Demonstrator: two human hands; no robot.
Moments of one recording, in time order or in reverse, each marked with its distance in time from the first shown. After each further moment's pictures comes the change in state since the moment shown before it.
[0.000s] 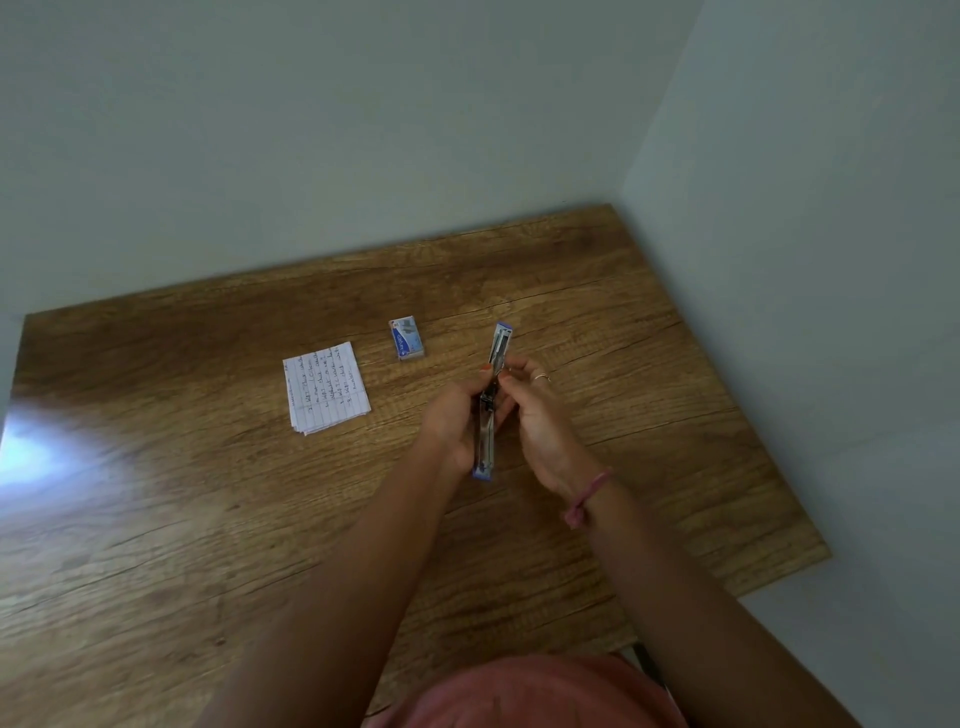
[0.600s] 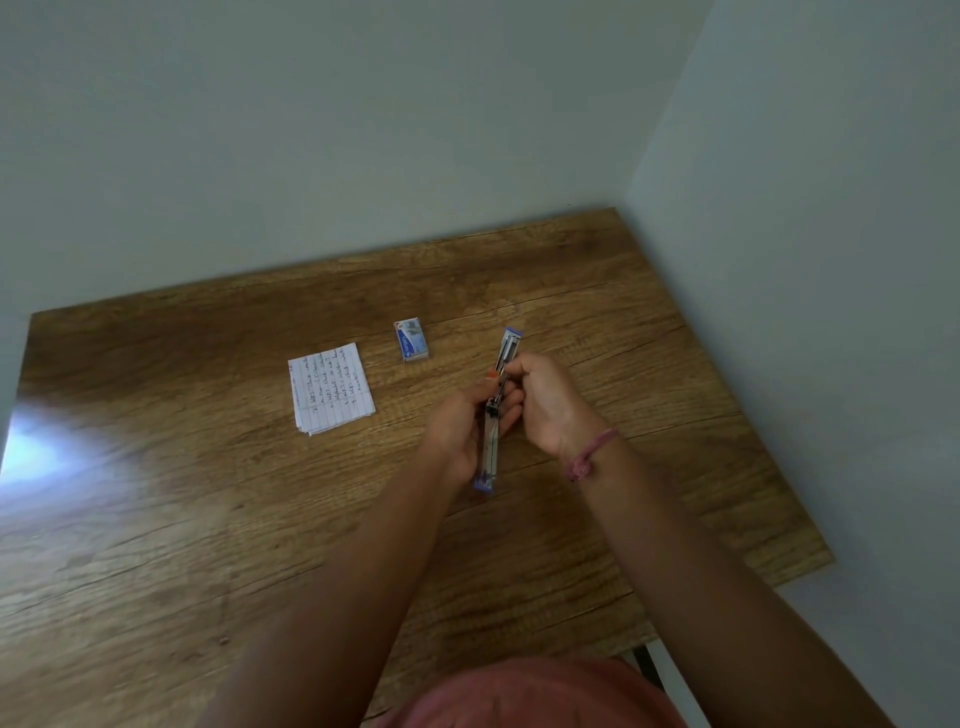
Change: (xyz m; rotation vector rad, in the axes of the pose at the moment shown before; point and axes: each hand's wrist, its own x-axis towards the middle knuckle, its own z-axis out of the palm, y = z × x) left_hand -0.007 0.000 0.000 -0.052 -0.015 -0.007; right_hand 0.030 -0.026 0.007 0.179 0.048 0.367
